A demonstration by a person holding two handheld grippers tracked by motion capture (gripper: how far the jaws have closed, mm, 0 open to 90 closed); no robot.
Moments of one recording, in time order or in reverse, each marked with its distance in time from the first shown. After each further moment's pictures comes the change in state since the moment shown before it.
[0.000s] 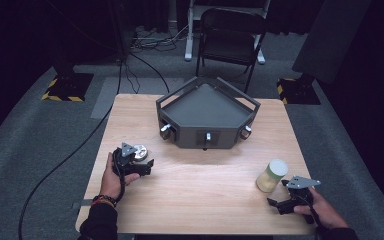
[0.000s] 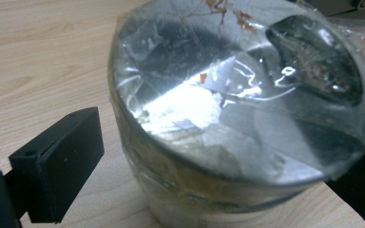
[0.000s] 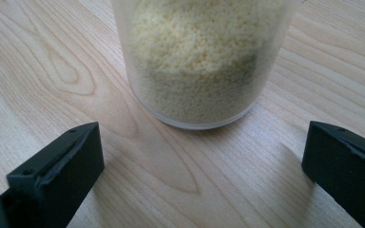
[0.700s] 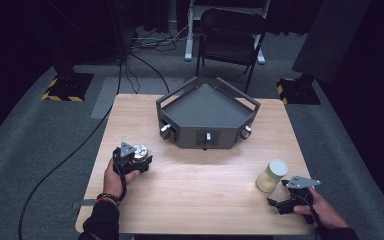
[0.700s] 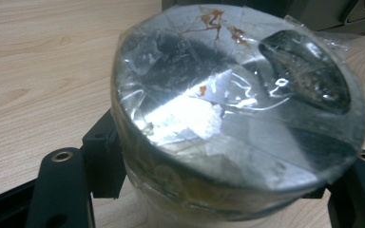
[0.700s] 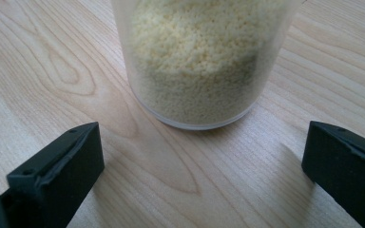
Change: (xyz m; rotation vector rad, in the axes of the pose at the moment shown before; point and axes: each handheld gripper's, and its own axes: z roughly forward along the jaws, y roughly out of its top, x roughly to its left) left arm 0.006 -0.006 0.001 -0.034 -0.033 0.003; right arm 0.000 0.000 0.000 0.000 0.001 0.000
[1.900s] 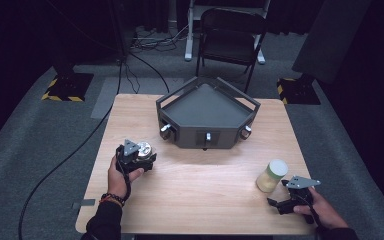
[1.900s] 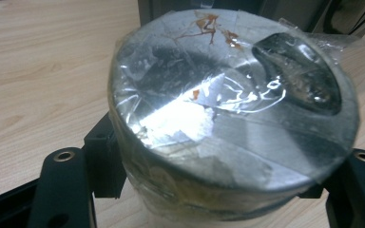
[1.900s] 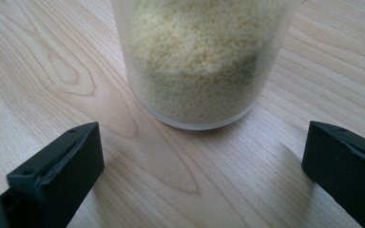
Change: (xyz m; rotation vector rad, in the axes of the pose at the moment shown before) left arm -0.019 0.019 -0.016 -0.030 -0.018 0.025; right arm 0.001 0.000 0.000 0.000 -0.002 0.002
